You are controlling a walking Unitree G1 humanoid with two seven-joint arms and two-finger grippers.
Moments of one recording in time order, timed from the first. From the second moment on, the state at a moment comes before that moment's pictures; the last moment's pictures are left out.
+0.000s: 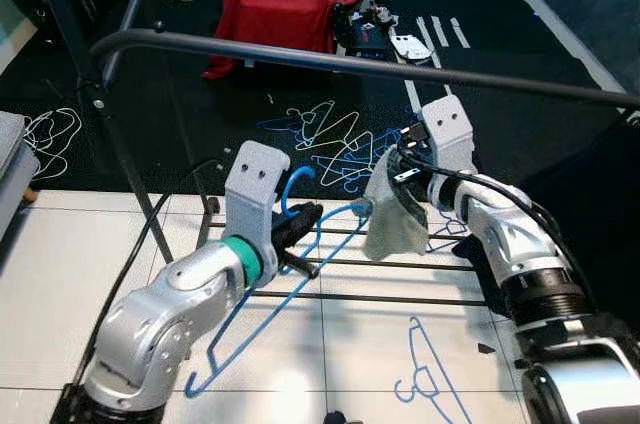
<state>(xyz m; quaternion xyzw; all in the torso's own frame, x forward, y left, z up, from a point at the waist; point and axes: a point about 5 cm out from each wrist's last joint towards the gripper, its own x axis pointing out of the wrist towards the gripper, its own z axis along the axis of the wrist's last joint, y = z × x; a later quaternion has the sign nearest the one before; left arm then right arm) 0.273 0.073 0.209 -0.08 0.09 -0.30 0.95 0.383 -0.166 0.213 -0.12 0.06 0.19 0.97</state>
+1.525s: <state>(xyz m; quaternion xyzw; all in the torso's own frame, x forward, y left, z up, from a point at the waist) 0.247 0.113 0.228 -0.05 0.06 -0.39 0.92 0.371 -0.174 0.196 -0.24 0.06 0.23 0.94</state>
